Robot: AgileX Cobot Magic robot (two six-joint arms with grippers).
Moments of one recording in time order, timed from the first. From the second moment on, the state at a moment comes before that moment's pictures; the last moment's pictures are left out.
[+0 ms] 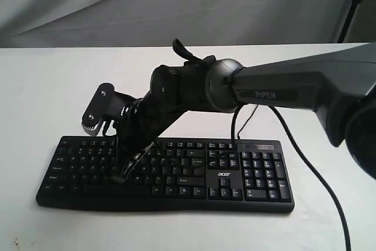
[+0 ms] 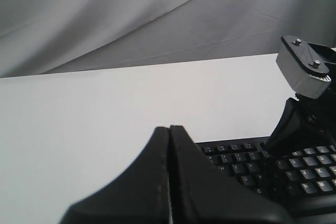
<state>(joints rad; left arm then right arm) -0.17 0.00 0.00 0.04 0.26 -0.02 0.80 2.22 -1.56 0.45 0.50 -0.94</state>
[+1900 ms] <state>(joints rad) -0.17 0.00 0.00 0.04 0.26 -0.02 0.80 1.90 -1.45 0.37 0.55 -0.87</state>
